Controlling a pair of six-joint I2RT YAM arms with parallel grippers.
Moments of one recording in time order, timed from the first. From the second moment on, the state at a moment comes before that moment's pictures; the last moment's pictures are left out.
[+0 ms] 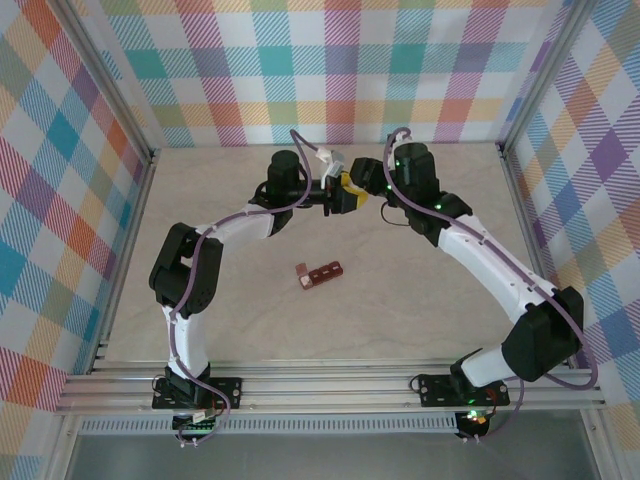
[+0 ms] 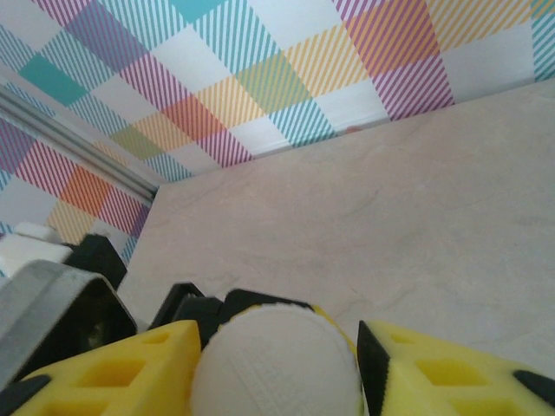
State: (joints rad) left arm -0.51 1.96 1.39 0.51 0.98 -0.19; right arm 0.52 1.44 1.32 -0.27 -0.02 0.62
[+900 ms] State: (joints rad) left arm -0.51 1.96 1.39 0.57 0.98 -0.19; right arm 0.32 1.43 1.37 -0.29 -0.49 0.38
